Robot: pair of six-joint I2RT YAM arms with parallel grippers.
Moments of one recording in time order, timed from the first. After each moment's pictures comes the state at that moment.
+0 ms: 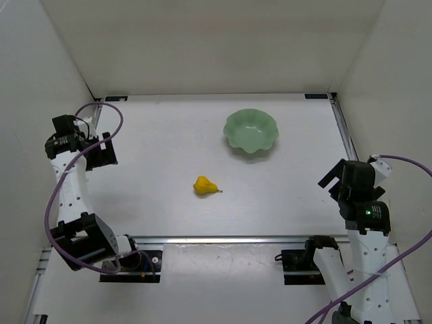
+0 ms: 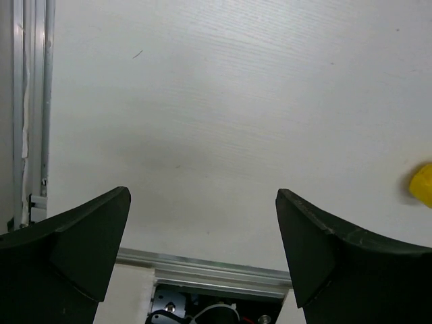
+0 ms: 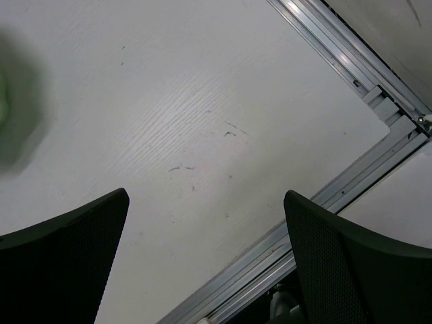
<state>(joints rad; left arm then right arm) 0.39 1.30 1.28 -1.00 0.12 0.11 -0.02 0.63 0.93 -1.08 0.38 0.56</state>
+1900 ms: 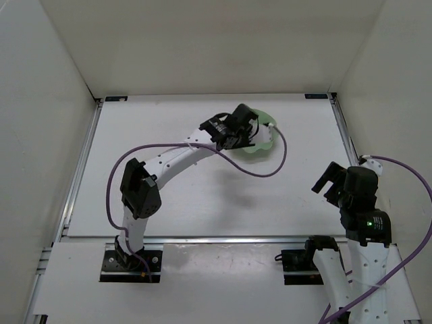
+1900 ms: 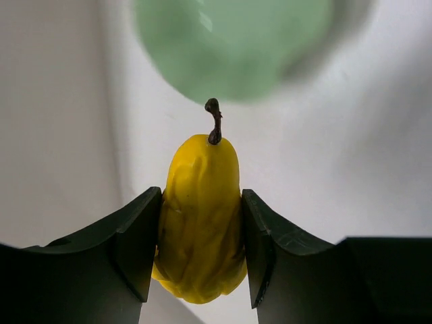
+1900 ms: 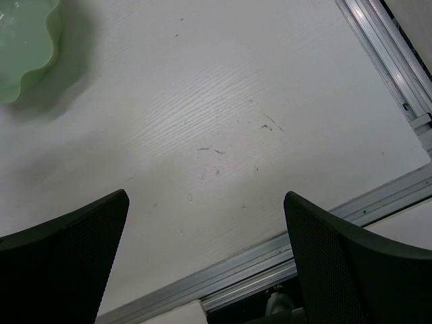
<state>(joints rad) -0.88 1.99 1.90 -0.79 -0.32 0.80 -0.02 0.54 0.92 -1.06 0.19 0.41</state>
